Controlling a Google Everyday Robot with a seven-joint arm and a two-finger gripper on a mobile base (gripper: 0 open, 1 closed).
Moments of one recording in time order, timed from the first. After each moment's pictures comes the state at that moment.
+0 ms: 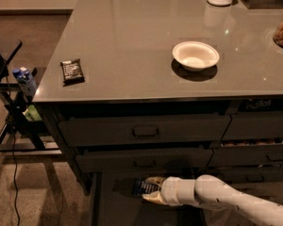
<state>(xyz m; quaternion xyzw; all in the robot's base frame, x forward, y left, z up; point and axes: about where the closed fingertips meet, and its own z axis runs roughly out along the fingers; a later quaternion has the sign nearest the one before) 0.451 -0.042 0.416 -0.56 0.69 0.23 0.40</state>
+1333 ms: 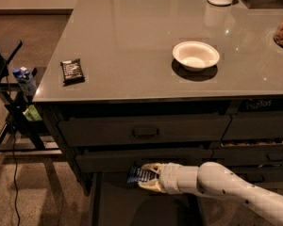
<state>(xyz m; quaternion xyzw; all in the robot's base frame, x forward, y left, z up) 0.462 -0.028 0.517 -0.58 0.65 0.21 0.44</state>
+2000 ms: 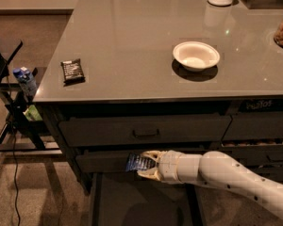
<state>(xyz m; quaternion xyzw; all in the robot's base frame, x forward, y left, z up) 0.470 -0.024 0.592 -0.60 0.64 0.16 0.45</state>
